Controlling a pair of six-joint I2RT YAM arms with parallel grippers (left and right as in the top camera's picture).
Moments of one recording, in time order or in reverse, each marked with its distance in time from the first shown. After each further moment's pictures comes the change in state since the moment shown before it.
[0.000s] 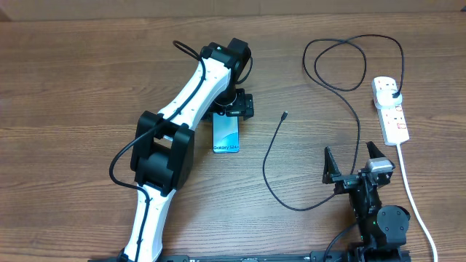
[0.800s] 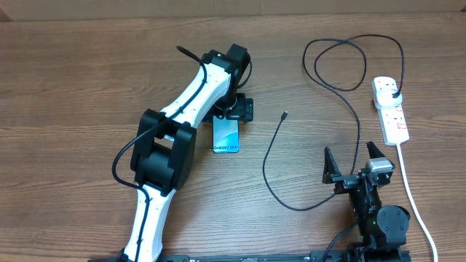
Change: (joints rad) left arm 0.000 0.000 -0.087 0.114 0.001 0.070; right arm 0.000 0.000 0.000 0.000 0.000 0.000
